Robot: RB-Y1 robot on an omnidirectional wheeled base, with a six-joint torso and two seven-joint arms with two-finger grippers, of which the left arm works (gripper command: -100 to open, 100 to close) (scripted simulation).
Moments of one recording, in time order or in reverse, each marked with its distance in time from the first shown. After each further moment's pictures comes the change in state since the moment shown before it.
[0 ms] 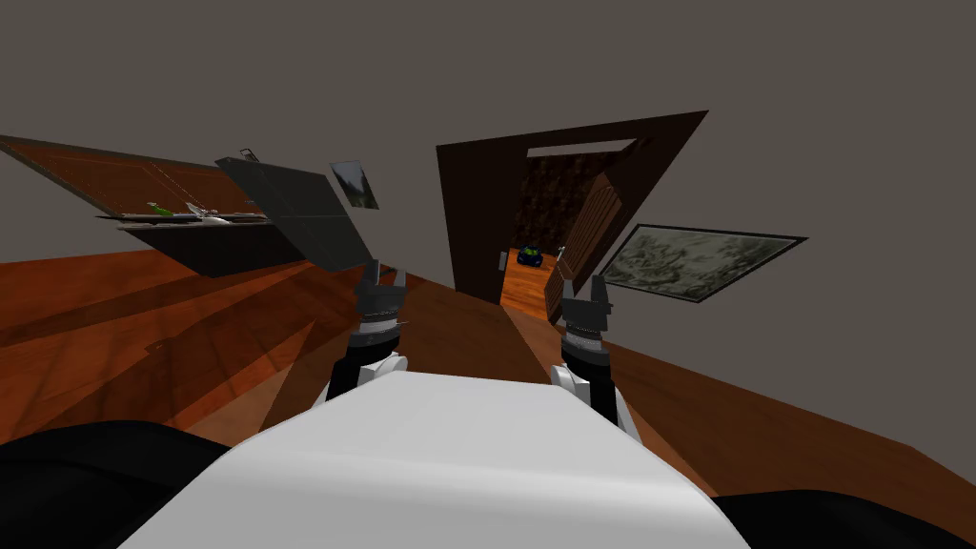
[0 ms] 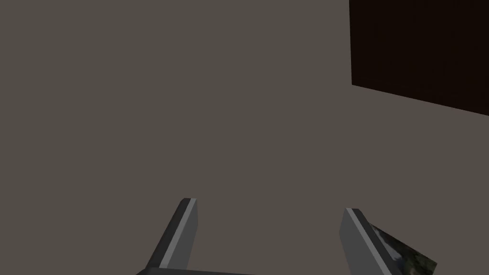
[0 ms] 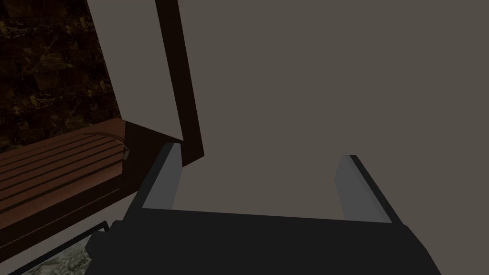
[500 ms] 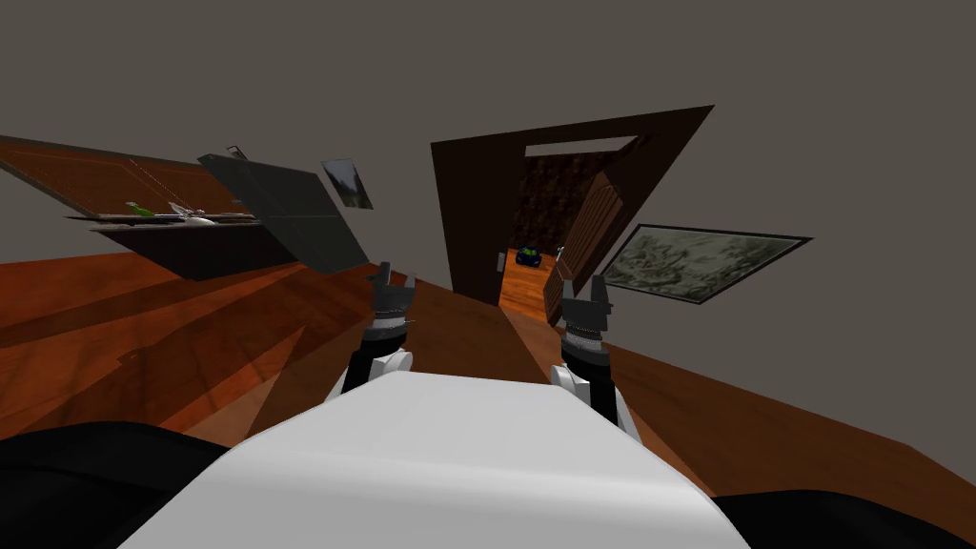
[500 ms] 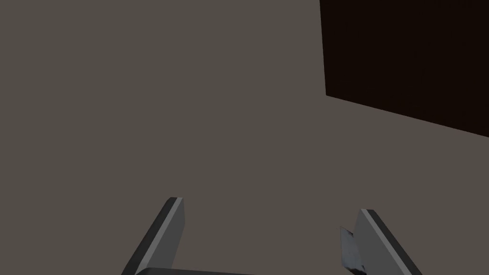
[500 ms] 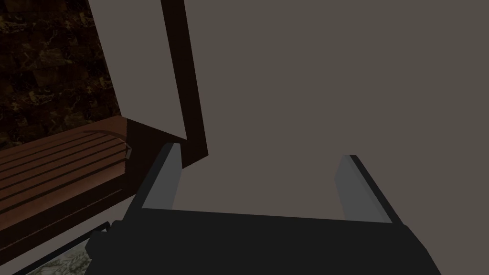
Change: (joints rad) arm -0.060 0.014 0.001 0.094 0.003 0.010 0.001
